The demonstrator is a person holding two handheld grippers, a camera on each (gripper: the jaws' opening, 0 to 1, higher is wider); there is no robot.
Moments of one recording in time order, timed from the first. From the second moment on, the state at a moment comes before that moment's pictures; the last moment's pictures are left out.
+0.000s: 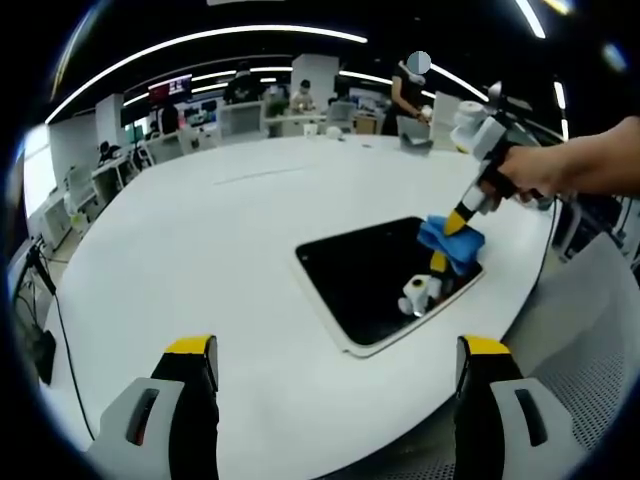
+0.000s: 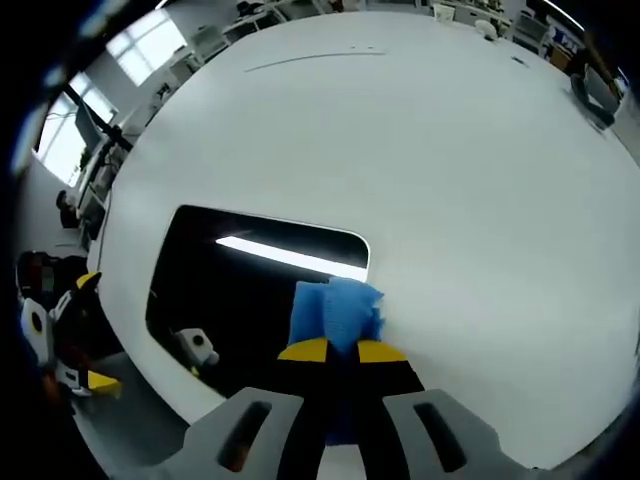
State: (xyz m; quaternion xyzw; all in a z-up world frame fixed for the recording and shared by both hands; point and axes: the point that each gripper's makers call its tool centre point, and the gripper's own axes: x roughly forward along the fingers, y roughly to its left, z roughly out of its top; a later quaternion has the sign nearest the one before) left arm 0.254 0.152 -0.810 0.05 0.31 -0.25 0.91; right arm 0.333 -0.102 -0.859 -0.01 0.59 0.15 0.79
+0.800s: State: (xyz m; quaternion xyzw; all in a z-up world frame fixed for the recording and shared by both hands) left arm 0.254 0.152 -0.810 0.05 0.31 -0.25 0.91; right arm 0.331 -0.100 -0.858 -0.03 0.59 0.15 0.79
